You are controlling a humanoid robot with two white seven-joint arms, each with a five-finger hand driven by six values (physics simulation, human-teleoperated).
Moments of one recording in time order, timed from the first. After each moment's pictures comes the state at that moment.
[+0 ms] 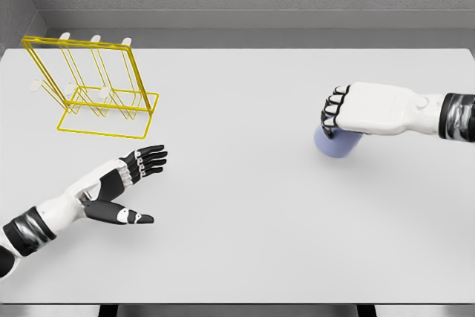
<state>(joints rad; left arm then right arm) -0.04 0.91 -0.62 -1.73 0.83 -0.28 -0.32 -0.61 -0.91 0.57 -1.77 0.57 -0.61 0.55</state>
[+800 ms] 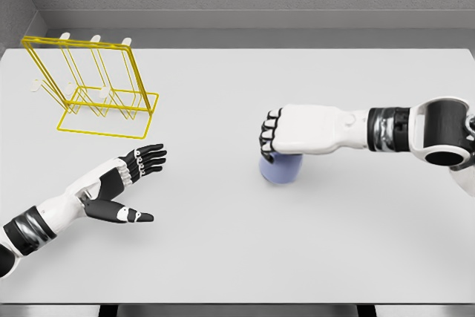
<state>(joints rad) -0.04 0.91 -0.62 -1.72 0.83 -0.28 -0.32 -0.68 -0.71 0.72 -1.77 0.57 -0.61 0.60</state>
